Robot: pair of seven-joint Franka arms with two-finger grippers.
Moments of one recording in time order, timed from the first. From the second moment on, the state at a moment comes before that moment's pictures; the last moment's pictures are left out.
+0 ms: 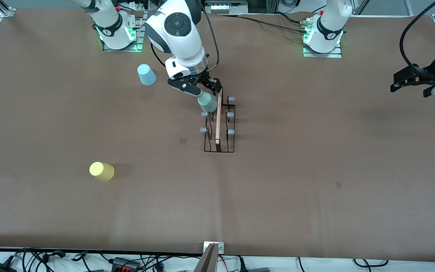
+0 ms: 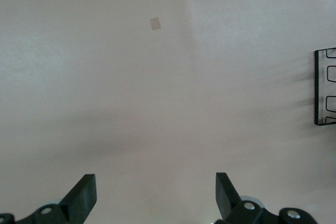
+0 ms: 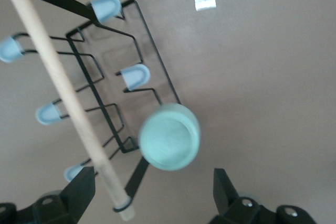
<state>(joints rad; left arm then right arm) -0.06 -0.02 0.11 -1.64 -0.04 1.55 0.18 0.43 0.26 0.43 -1.94 -0.03 2.30 1.29</state>
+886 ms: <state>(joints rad) -0.07 -0.02 0.10 -1.64 -0.04 1.56 0.18 0.07 0.19 0.11 -1.90 0.00 2.11 0.13</state>
